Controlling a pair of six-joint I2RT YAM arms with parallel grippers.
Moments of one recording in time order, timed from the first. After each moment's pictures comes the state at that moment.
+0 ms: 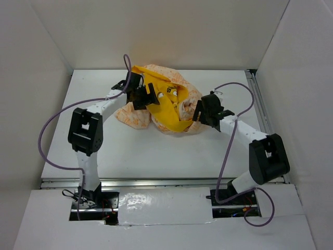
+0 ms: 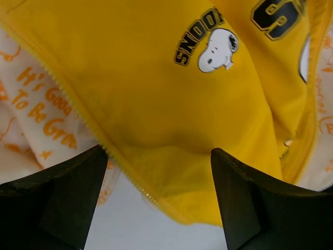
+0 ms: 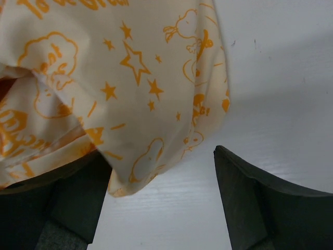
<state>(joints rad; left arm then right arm) -0.33 1.97 1.58 -0.46 0.24 -0.61 0.34 1.45 0.93 -0.27 0.26 0.54</state>
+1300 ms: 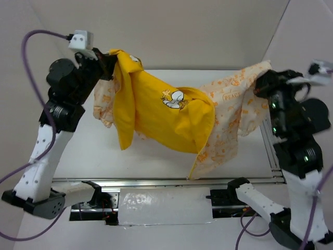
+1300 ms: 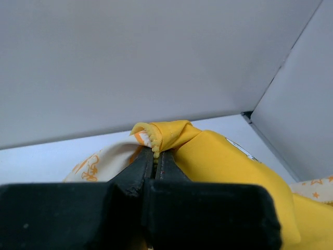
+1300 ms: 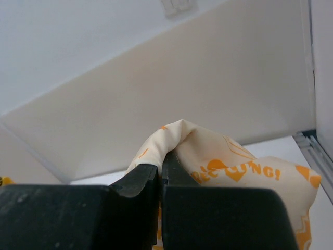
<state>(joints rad) -0.35 1.16 1.64 -0.35 -0.02 -0.18 0.30 0.82 1.56 -0.42 0.32 0.30</state>
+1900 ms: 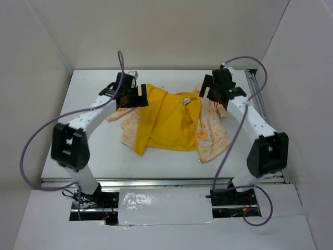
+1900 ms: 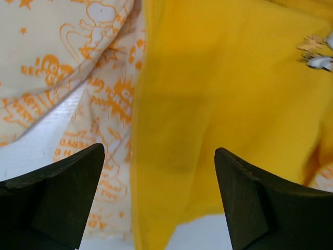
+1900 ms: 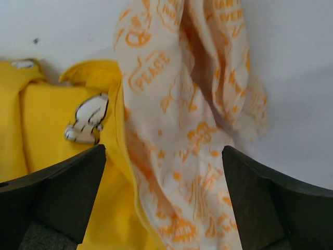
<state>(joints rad) -0.33 1.79 1.49 -0.51 0.02 -0.36 0.23 1.62 1.42 -0.51 0.30 0.42</state>
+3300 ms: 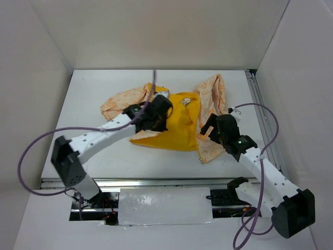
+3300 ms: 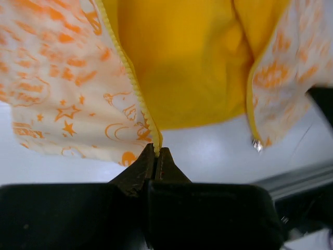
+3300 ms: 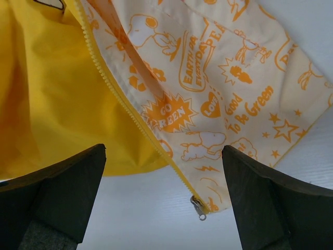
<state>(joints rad) -0.79 1.53 1.48 -0.80 -0.28 -0.66 0.40 0.97 0.68 -0.46 0.27 0.76</state>
